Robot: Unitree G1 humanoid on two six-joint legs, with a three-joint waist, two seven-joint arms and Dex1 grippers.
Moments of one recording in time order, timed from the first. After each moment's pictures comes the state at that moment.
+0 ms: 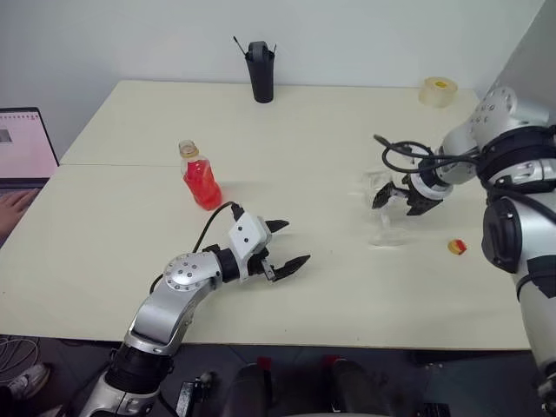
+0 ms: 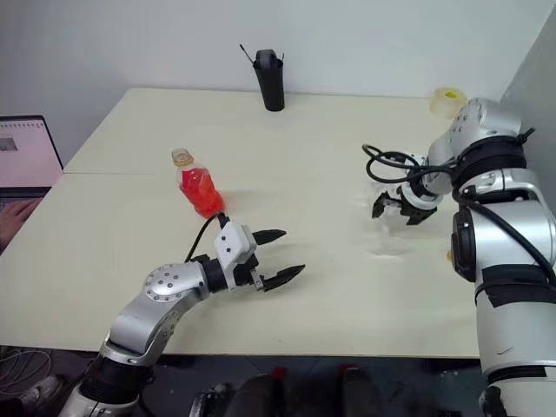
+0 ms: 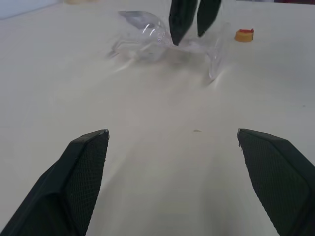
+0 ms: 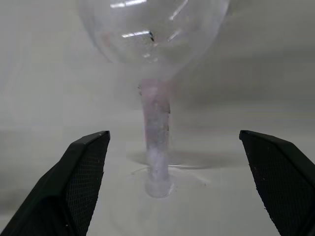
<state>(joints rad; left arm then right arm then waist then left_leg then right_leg) -0.23 0.50 -0.17 -0.32 -0.28 0.37 -0.73 -1.46 -0.52 0.04 1.13 0.54 1.61 0.03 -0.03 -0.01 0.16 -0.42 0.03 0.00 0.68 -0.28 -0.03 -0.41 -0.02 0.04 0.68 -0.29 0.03</state>
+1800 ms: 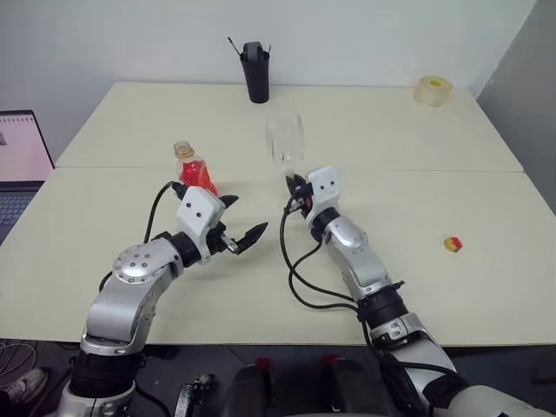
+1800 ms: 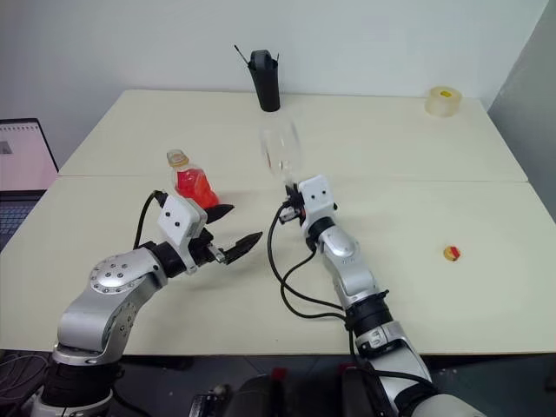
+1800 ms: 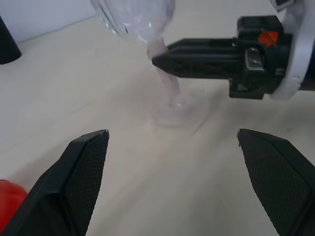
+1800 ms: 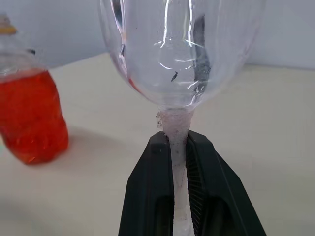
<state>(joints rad) -0.21 0.56 0.06 -0.38 -0.31 0.52 -0.62 -0.60 0.09 0.17 0.42 0.05 -0.01 0.22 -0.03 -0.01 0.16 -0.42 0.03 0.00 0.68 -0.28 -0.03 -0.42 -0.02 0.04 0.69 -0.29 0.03</state>
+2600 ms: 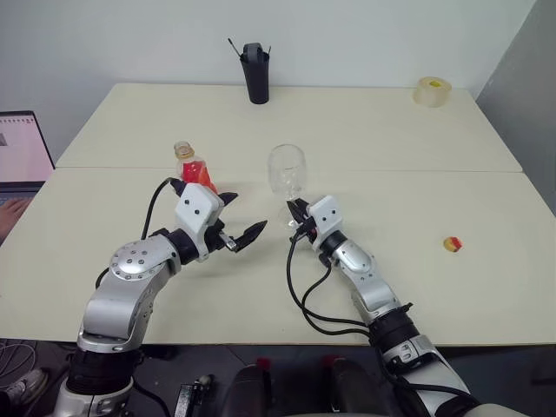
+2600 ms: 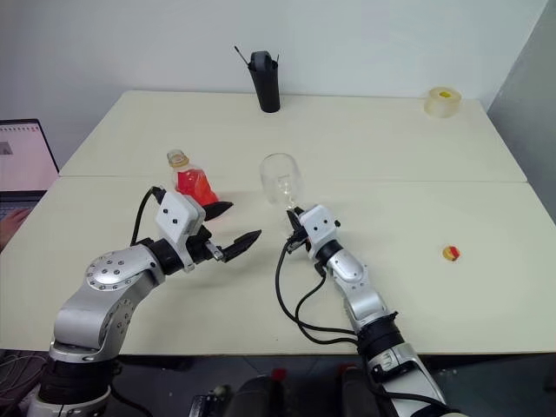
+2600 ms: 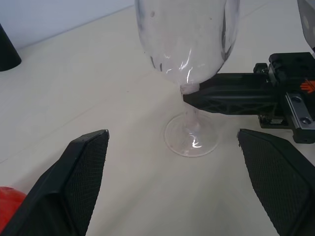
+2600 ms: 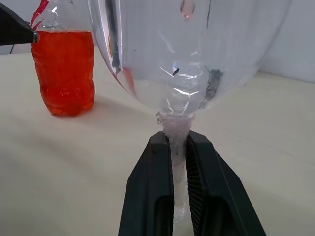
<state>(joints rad) -0.24 0.57 0.06 -0.38 -0.31 0.53 -0.64 -0.49 0.02 0.23 0.42 -0.04 -0.22 0.30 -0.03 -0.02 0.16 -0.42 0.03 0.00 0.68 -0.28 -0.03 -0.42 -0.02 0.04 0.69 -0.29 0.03</state>
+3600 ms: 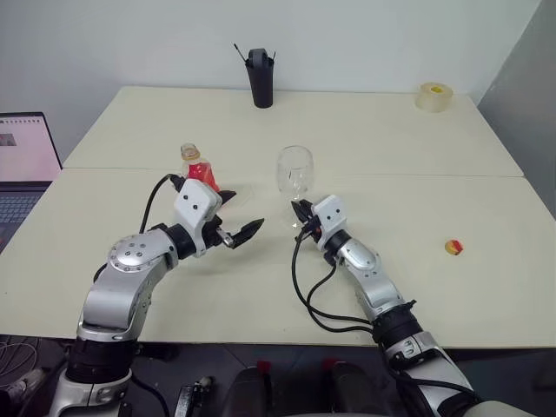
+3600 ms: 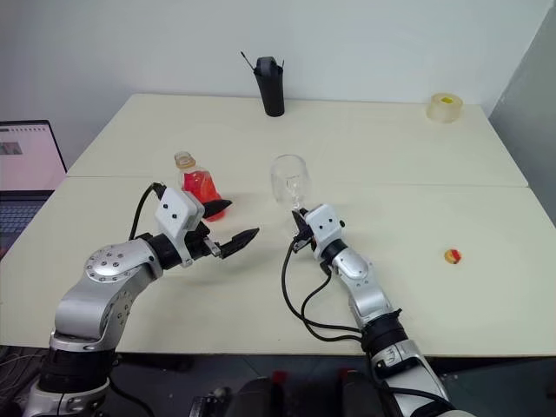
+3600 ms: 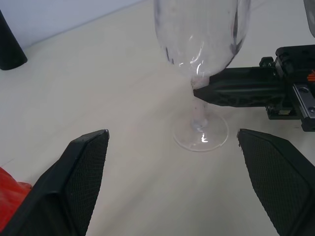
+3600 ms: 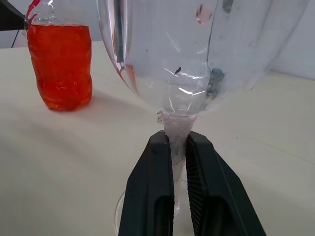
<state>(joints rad) -0.27 0.59 0.06 -0.30 -0.31 0.51 -0.68 -0.51 -0.01 0.20 0.46 -0.02 -0.18 0.33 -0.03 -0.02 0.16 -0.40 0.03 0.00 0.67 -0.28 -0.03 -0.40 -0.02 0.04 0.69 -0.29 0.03</state>
